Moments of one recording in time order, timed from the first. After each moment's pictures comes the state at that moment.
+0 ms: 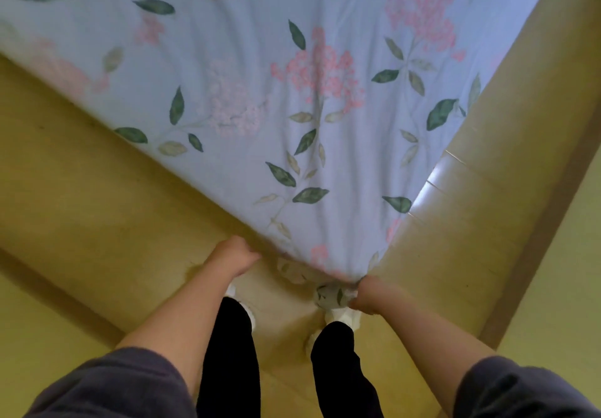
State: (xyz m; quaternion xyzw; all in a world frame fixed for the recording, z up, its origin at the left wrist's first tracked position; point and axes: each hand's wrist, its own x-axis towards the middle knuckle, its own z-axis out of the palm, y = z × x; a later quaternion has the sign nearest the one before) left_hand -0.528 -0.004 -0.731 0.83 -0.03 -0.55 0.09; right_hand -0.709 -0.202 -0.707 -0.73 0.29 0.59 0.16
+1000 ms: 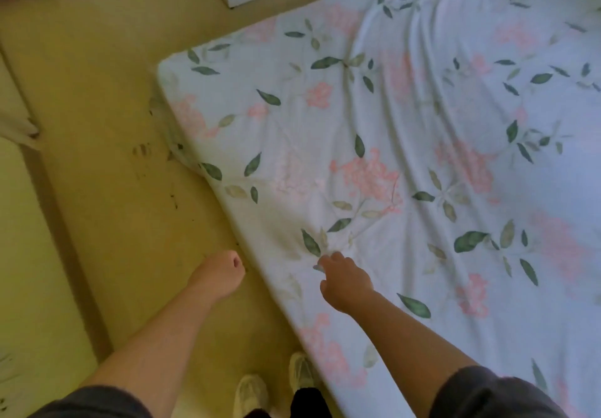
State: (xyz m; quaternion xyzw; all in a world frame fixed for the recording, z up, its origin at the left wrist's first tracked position) left_hand 0.052 0.270 -0.654 0.90 0.07 -0.39 0.18; right_hand 0.001 0.034 -0.627 -0.92 0.04 0.36 0.12
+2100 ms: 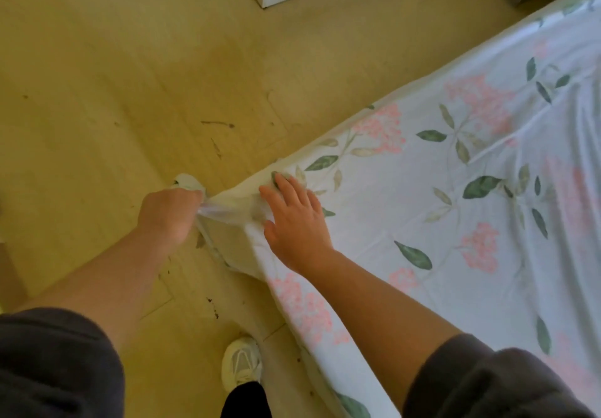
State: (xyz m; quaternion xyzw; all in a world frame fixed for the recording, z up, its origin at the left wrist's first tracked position) left_hand 0.621 0.536 -0.749 0.94 -0.16 -0.28 -0.12; right_hand 0.556 0.330 -0.711 -0.97 -0.05 0.18 0.14
